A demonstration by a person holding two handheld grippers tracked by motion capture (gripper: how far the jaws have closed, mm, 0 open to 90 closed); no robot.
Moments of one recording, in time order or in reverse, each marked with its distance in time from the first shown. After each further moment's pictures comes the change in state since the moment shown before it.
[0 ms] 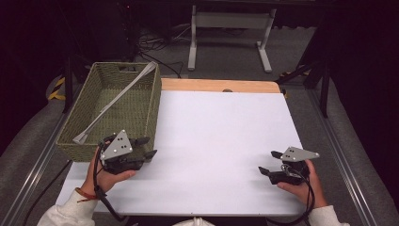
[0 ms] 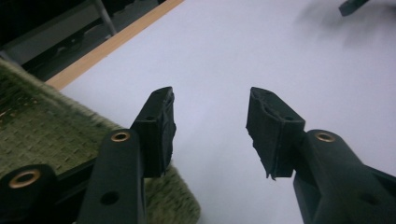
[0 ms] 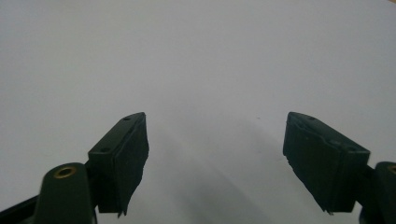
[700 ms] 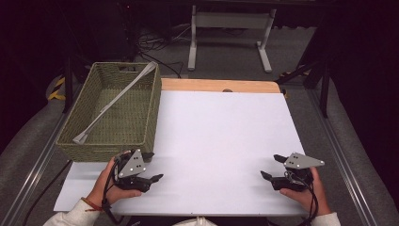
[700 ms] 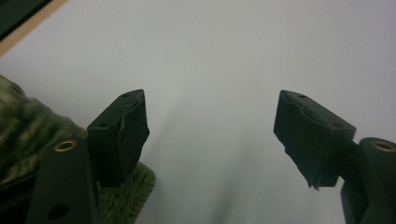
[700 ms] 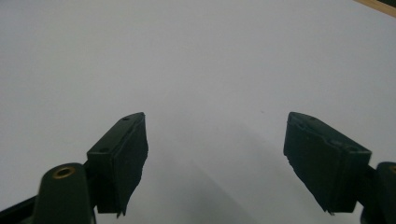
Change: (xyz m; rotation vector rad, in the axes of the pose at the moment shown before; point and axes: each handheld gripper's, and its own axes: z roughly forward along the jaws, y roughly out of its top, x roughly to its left) left arm -0.027 -0.037 0.028 0.159 -0.061 0.087; right arm 0.013 -0.007 -0.014 -0.027 -0.020 -0.016
